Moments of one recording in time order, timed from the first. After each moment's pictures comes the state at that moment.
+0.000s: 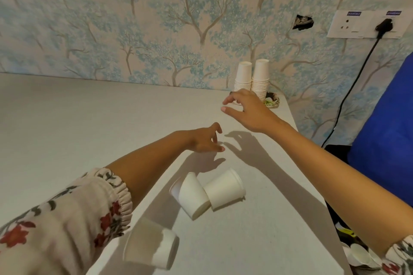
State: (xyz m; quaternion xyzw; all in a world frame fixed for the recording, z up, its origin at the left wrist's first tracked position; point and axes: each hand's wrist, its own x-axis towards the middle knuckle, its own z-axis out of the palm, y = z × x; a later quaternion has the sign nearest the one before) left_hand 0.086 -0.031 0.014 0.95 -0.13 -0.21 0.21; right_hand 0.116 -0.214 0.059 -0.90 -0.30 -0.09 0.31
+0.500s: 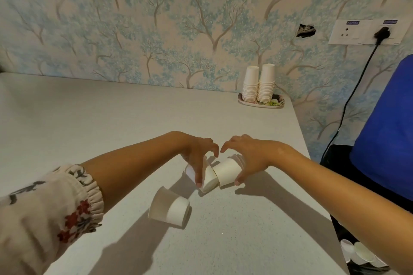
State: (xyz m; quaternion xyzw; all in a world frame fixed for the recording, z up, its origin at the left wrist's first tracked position) left_hand -0.023 -0.021 0.055 0.94 -0.17 -0.29 -0.02; right_hand -0.001 -0.218 0.042 -0.91 -0.38 0.16 -0.02
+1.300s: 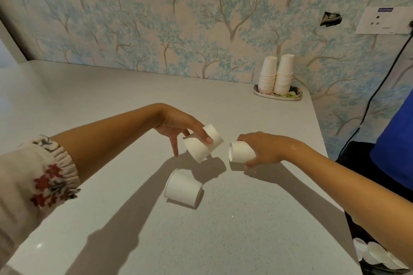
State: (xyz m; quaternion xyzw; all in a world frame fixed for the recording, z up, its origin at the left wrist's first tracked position) left_hand -0.055 0.045 0.094 0.84 0.03 -0.40 0.37; right_hand 0.010 -0.224 0.015 -0.90 -0.41 0.14 0.05
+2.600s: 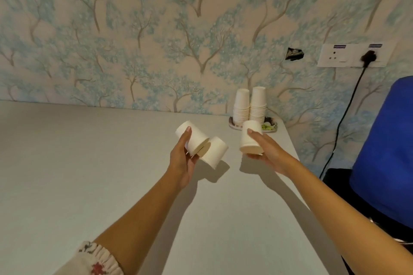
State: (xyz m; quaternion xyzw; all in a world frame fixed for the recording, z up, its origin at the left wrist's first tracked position) left_hand 0.064 -0.012 0.009 0.39 0.10 0.05 0.91; right_hand 0.128 -0.251 0.021 -0.70 -0.03 0.14 0.70
